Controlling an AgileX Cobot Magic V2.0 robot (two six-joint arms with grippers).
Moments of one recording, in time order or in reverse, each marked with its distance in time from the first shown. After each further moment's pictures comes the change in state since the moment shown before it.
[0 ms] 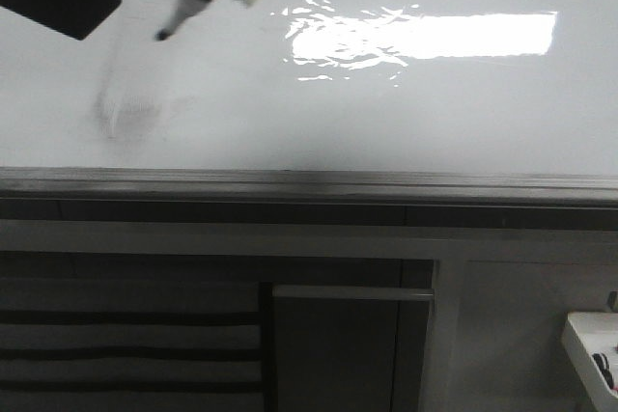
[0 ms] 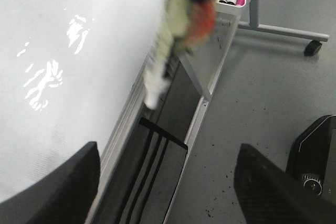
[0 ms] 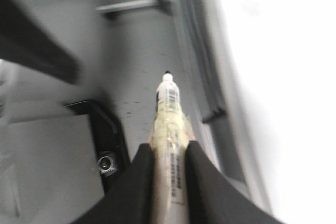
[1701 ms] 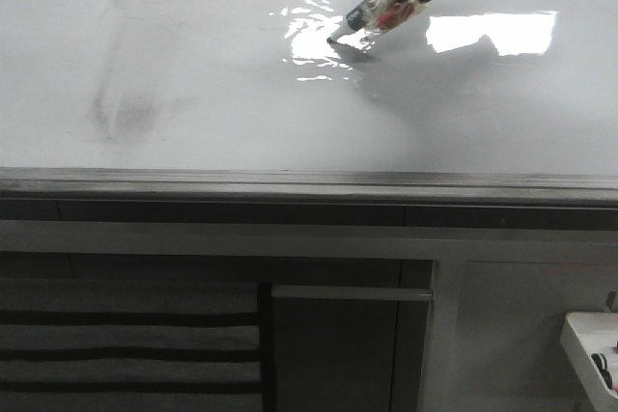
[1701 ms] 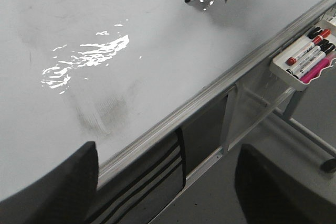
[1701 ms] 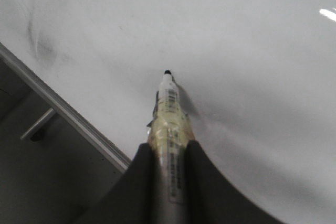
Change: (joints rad) left arm 0.379 -0.217 0.218 -0.387 -0.141 0.060; right arm -0.284 -0.031 0.338 0.099 -0.537 0.207
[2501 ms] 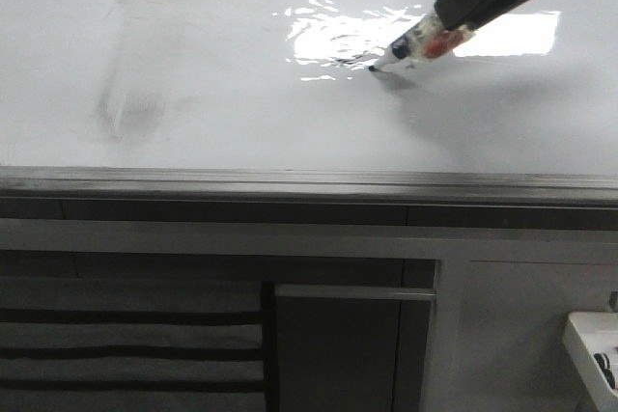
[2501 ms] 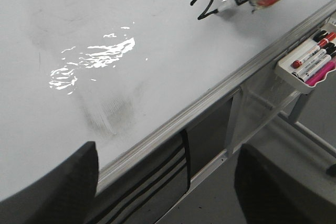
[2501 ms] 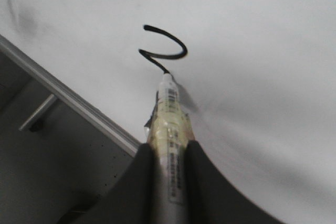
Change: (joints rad) left arm 0.002 0.000 0.000 0.000 -0.017 0.002; right arm -0.048 -0.072 0.105 -0.003 0.031 0.001
